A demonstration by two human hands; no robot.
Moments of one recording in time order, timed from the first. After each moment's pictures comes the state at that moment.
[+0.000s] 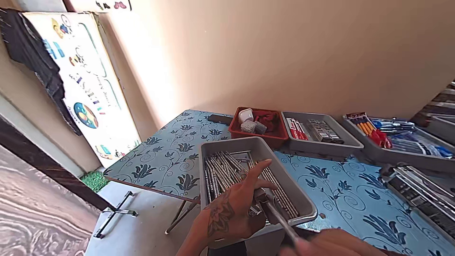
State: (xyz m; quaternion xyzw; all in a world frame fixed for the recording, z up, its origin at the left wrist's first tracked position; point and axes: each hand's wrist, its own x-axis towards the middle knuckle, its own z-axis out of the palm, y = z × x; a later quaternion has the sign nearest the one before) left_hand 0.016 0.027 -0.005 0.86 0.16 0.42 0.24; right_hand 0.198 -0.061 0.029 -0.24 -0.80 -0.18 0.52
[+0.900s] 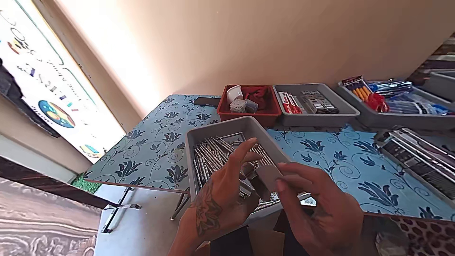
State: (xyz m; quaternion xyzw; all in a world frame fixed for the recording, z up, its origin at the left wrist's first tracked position) left_hand 0.017 0.025 -0.014 0.84 0.23 0.47 0.15; right_hand 0.200 -0.023 -0.001 -0.36 -0.73 0.01 0.59
